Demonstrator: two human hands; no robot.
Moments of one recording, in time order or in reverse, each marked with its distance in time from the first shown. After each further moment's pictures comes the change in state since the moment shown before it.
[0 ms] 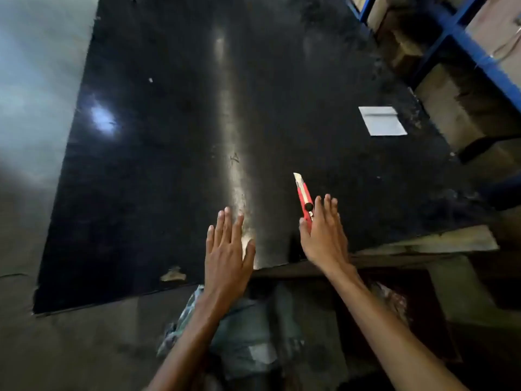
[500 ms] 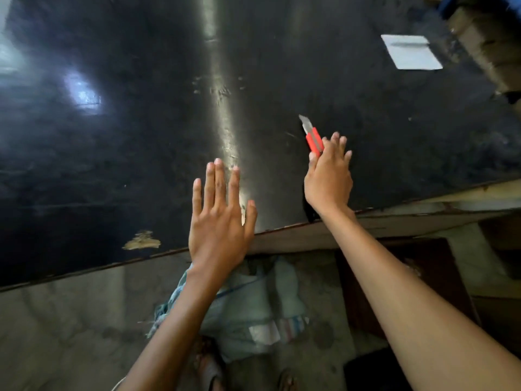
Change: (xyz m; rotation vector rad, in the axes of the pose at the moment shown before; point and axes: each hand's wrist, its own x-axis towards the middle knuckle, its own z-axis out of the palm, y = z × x) left_hand 0.008 -0.045 0.078 0.377 0.124 0.079; right_hand 0.057 0.017 0.091 0.071 0.286 0.075
